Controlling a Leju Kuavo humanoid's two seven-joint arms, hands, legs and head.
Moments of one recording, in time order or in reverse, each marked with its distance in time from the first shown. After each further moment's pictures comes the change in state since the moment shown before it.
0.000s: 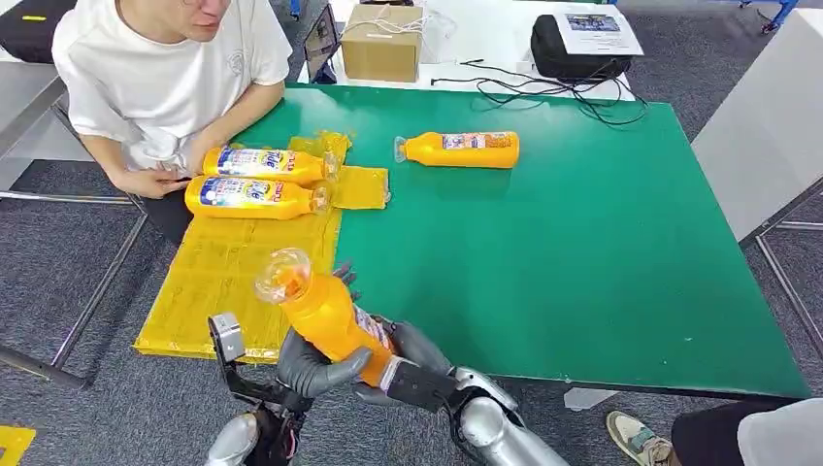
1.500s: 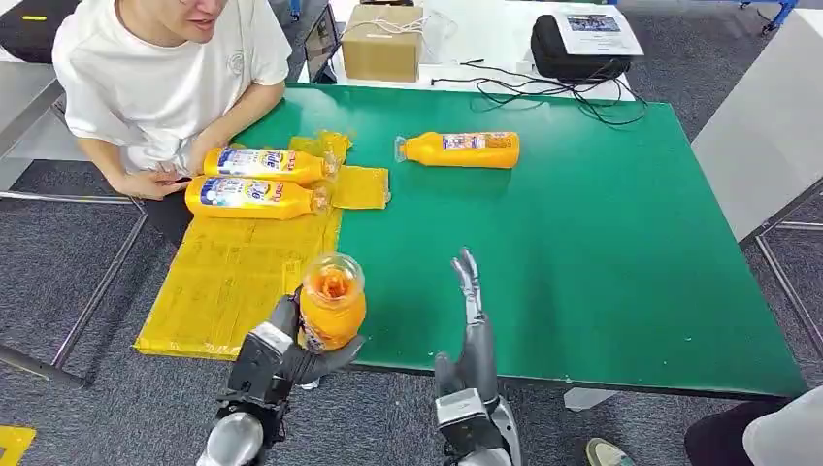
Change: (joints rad) left arm -0.002 0.050 0.027 -0.076 -0.752 0.442 -0.015; right arm 0.307 0.093 -0.194 -0.407 -0.055 -0.655 -0.184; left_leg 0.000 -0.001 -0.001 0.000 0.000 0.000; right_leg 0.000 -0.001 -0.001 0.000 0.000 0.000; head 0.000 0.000
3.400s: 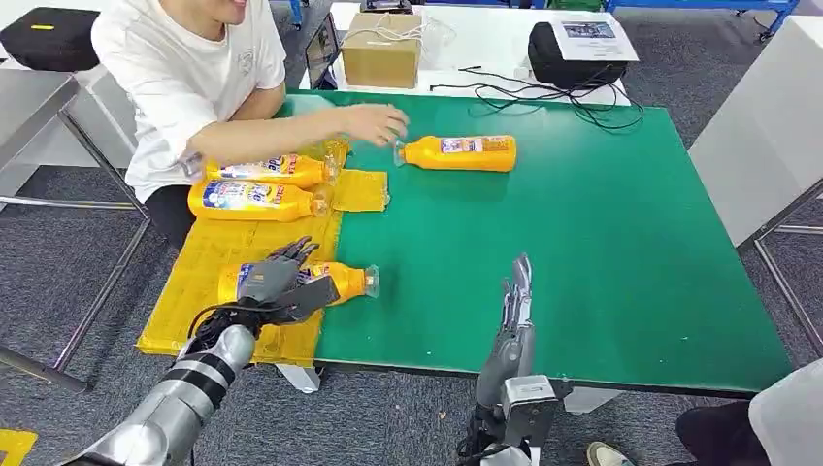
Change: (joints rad) left arm -0.482 0.117 0.116 0.772 -0.533 -0.123 0.158; right arm 0.043 0.023 -0.060 -0.062 -0.220 0.030 -0.007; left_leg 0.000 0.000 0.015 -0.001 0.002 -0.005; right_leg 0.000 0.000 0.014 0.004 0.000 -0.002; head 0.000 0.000
